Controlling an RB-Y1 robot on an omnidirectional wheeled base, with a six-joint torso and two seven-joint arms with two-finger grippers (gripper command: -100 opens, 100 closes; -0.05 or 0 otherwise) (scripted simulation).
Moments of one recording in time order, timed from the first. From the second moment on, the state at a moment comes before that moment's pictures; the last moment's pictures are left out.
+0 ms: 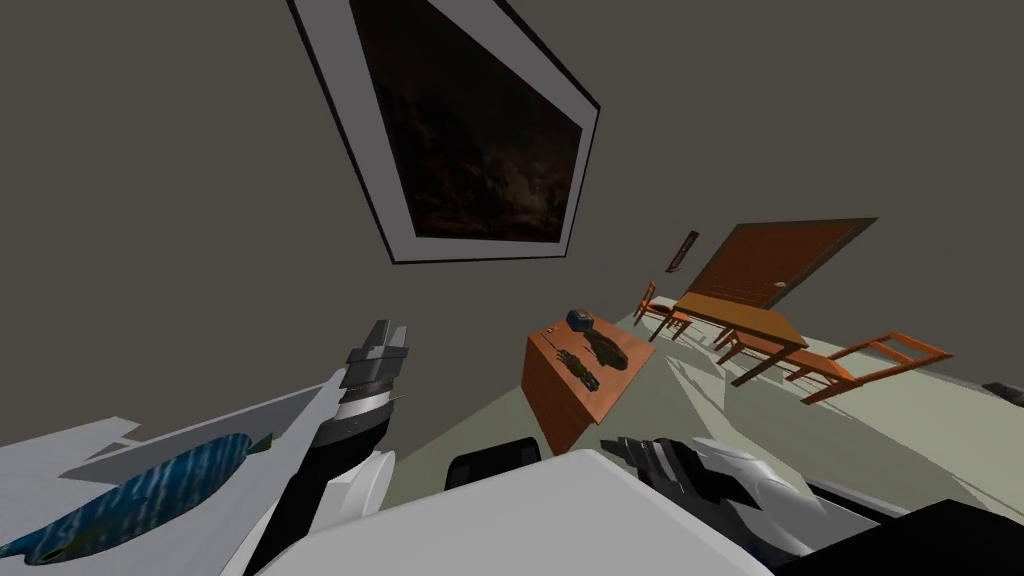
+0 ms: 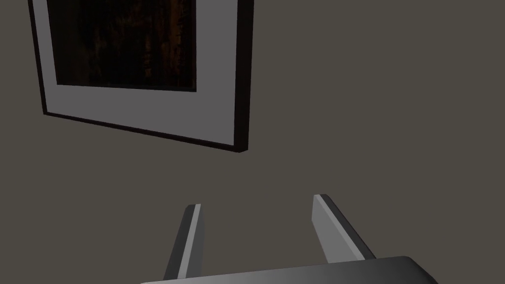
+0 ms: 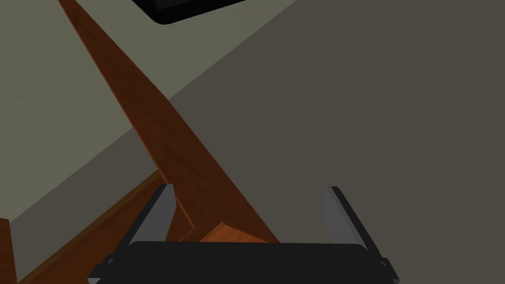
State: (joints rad) left arm 0.53 0.00 -0.07 -2.26 -0.08 -0.43 0.04; right arm 0.16 -1.03 0.78 -0.71 0.31 -1.04 -0.15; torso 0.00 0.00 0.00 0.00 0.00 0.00
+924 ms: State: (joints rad) left arm 0.53 0.00 -0.07 -2.26 -0.08 -0.43 0.04; right arm 0.09 -1.14 0.90 -0.49 0.34 -1.11 -0.22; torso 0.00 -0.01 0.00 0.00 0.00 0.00
